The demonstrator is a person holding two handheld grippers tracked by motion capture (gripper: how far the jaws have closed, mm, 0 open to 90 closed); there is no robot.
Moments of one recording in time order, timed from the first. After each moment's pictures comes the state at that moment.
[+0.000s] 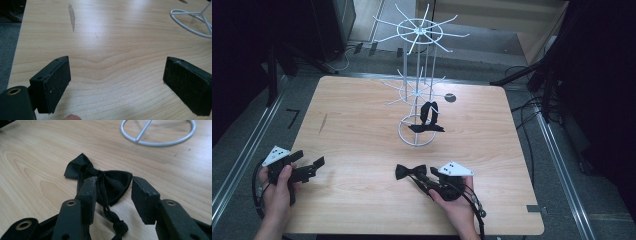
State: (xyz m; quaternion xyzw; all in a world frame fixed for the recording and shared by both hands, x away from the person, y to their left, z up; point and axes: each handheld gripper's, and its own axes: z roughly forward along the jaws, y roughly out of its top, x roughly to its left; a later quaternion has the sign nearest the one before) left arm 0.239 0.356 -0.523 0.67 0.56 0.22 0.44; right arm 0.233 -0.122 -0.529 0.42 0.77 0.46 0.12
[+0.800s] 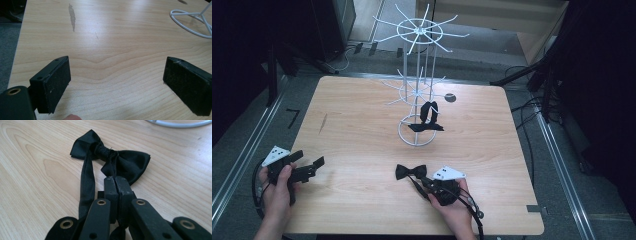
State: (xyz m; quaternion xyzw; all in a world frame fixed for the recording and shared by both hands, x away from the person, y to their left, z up) left arm 0.239 0.357 -0.523 0.66 0.56 0.22 0.44; right arm 0.227 -0.113 -0.540 0.39 0.81 0.43 0.11
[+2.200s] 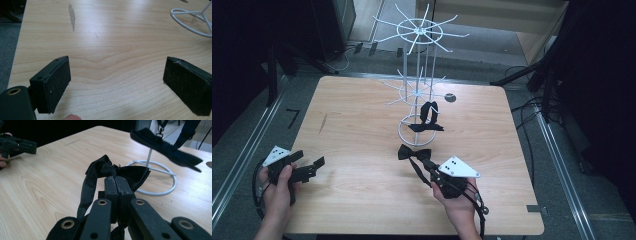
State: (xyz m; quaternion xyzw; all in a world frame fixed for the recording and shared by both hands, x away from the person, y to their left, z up) left arm 0.239 0.356 -0.523 0.67 0.56 0.22 0.44; right arm 0.221 -0.117 -0.472 0.36 0.75 0.52 0.20
